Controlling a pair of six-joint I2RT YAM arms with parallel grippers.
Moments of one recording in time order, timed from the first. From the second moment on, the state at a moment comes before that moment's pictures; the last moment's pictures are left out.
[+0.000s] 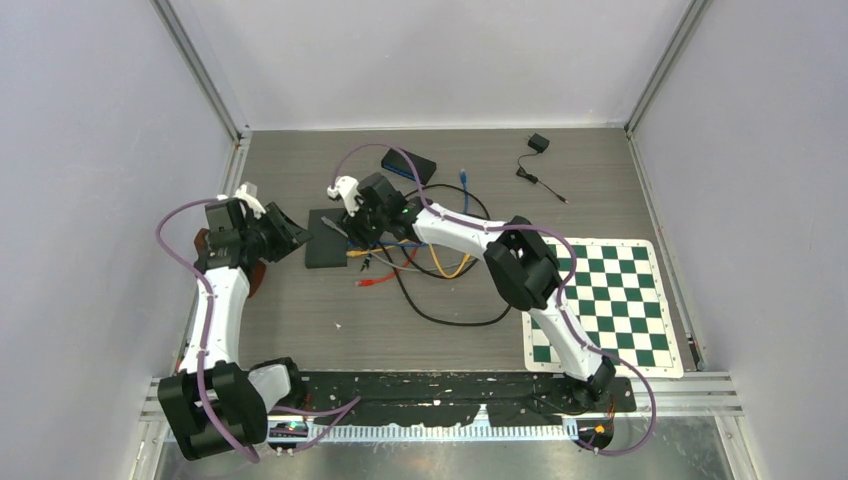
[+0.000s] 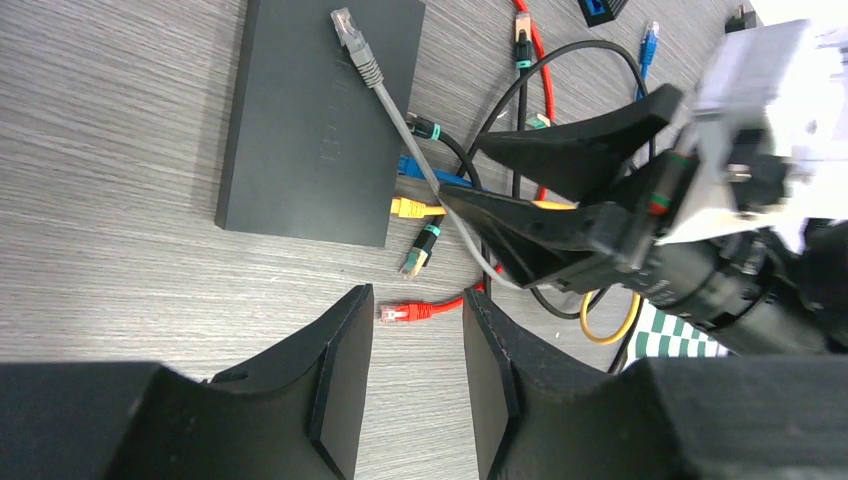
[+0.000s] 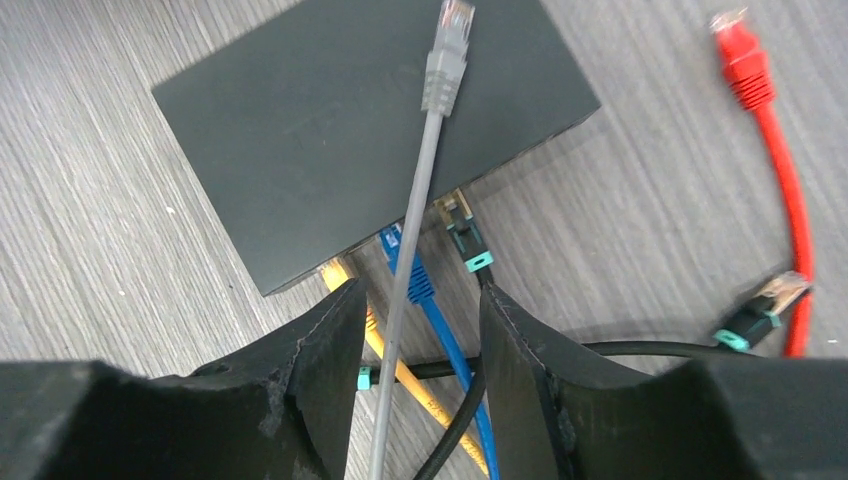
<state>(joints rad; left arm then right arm) 0.24 1.09 0.81 -0.46 0.47 -0.47 0.88 2.30 1.88 -0.20 -0.18 -0.13</state>
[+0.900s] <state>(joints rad) 0.24 1.11 0.82 -0.44 0.60 -0.45 0.87 2.20 1.71 -0.17 -0.32 -0.13</state>
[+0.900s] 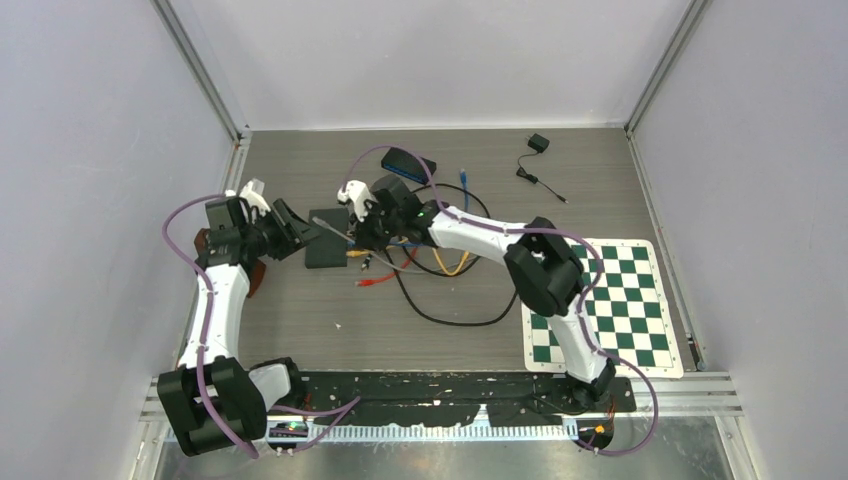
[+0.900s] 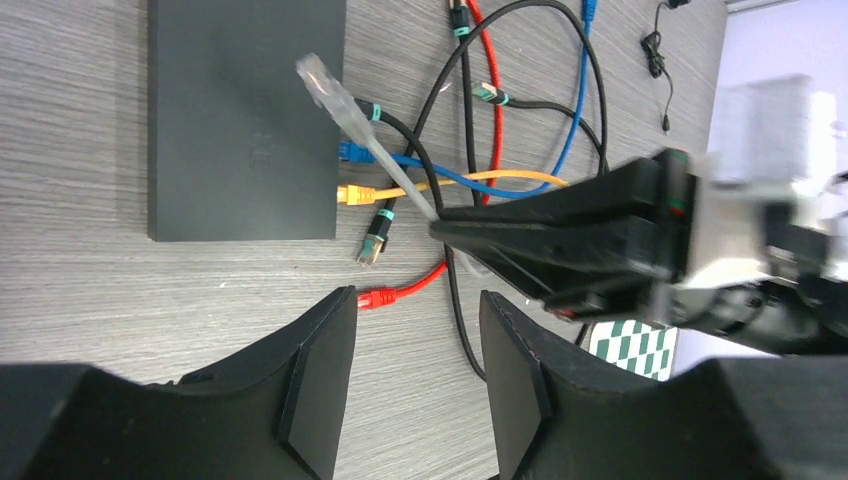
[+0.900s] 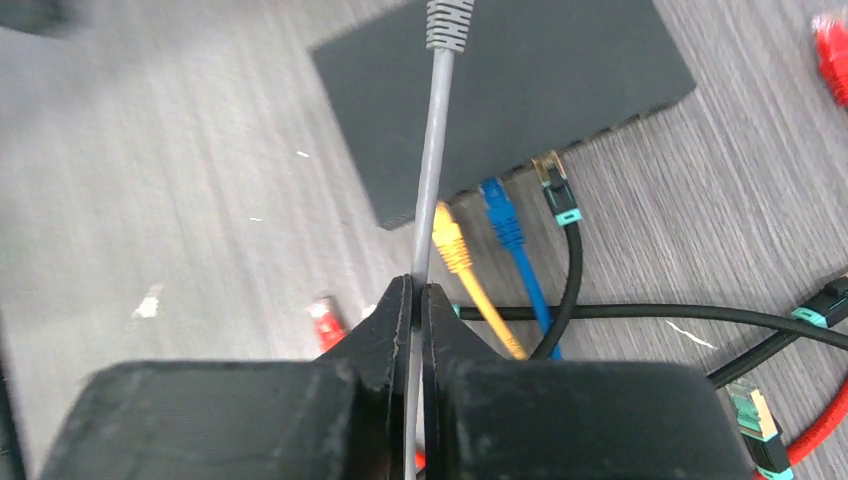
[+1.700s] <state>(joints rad) 0.24 1.12 0.81 -0.15 0.92 -0.54 0.80 1.89 1.43 0.08 -0.64 0.11</state>
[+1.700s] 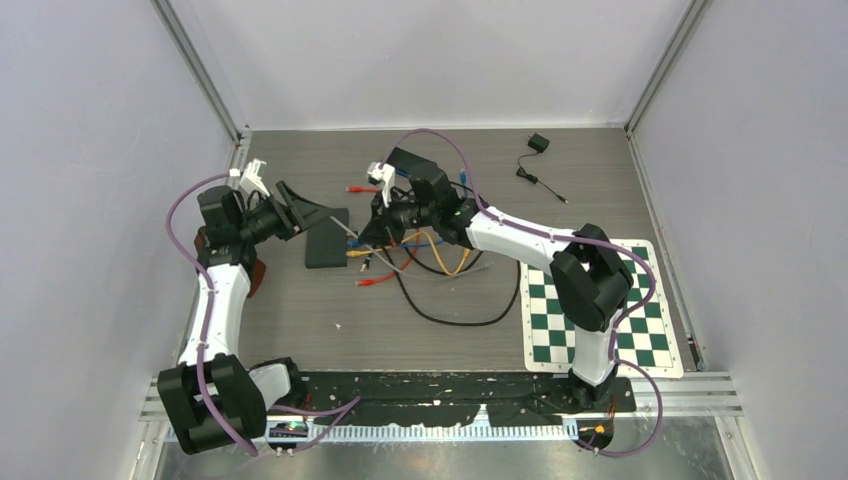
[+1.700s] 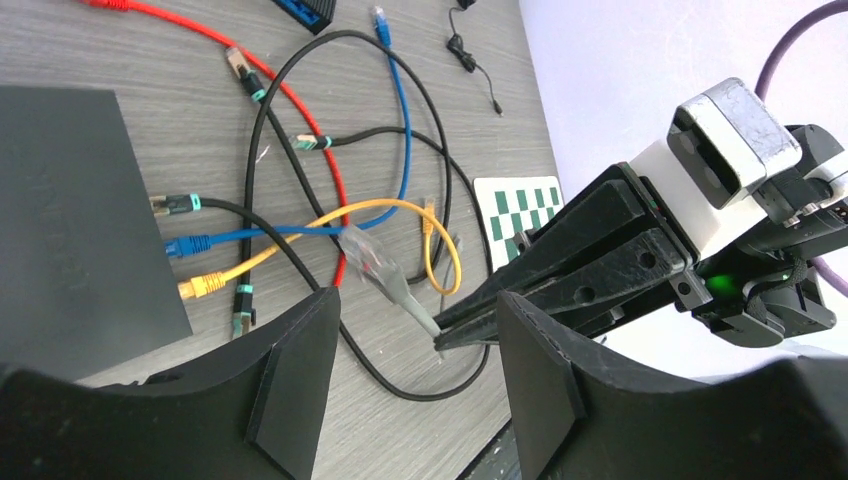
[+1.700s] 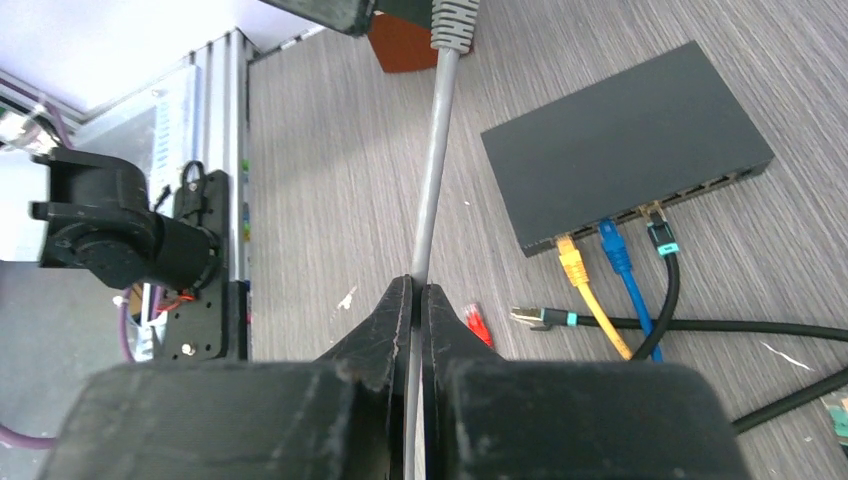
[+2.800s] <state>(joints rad) 0.24 1.16 0.70 0.28 1.01 -0.87 0.76 1.85 1.38 0.18 -0.72 0.26</state>
